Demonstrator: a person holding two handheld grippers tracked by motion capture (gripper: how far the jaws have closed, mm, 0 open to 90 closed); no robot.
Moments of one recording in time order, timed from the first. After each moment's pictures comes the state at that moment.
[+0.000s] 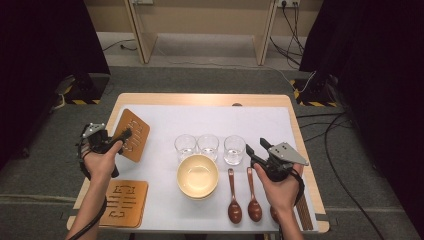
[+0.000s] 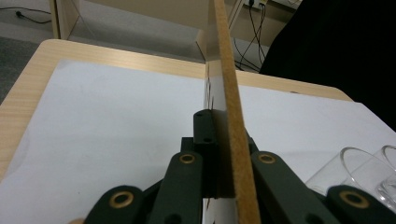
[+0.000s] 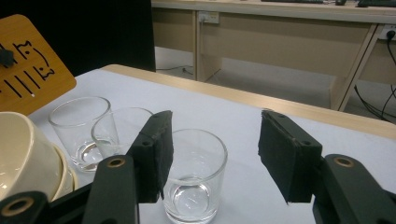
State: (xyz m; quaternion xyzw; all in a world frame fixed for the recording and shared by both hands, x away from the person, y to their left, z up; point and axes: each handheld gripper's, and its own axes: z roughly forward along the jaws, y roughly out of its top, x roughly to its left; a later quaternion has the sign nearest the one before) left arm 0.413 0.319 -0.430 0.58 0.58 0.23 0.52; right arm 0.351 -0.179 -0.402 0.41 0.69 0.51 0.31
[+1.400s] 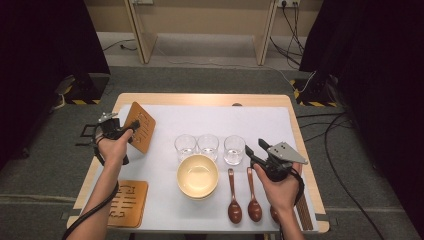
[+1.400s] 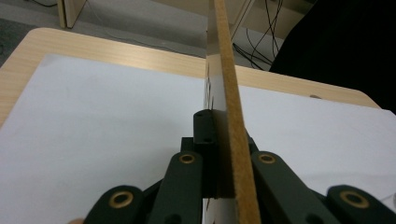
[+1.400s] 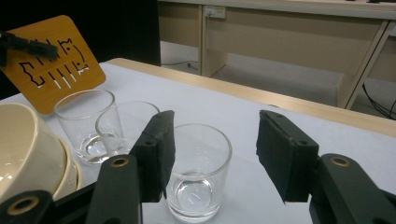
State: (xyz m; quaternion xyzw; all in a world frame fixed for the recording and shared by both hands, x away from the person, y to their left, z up) left arm 0.463 0.302 -0.439 0.58 0.61 0.22 0.49; right arm 0.353 -0.179 -0.403 0.40 0.70 0.51 0.30
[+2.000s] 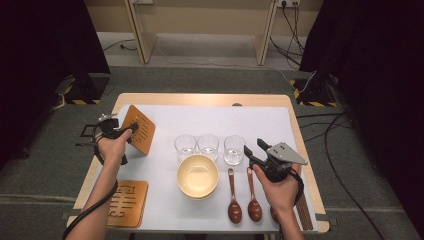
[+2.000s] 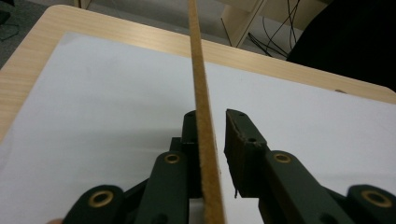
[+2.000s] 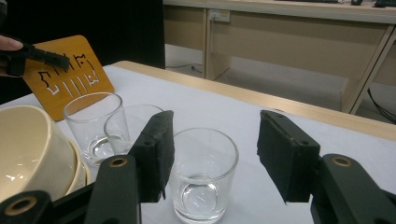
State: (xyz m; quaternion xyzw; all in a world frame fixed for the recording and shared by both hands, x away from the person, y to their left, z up) left arm 0.472 0.317 -0.450 0.57 0.64 0.21 0.46; right arm 0.351 -0.176 -0.401 0.39 0.70 0.52 0.30
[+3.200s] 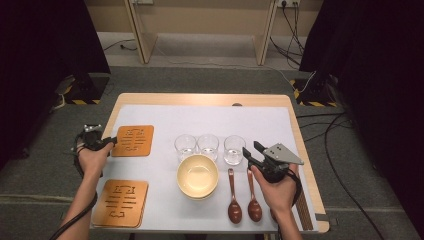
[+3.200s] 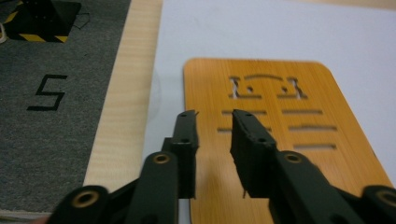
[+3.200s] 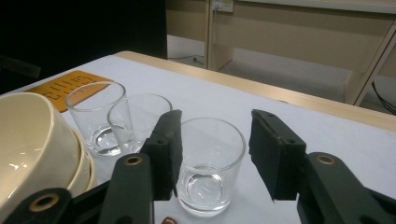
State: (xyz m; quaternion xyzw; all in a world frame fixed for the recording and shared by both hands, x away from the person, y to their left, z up) left arm 0.439 0.370 -0.475 0.63 0.65 0.25 0.34; right arm 0.350 -0.172 -0.405 0.40 0.71 0.50 0.29
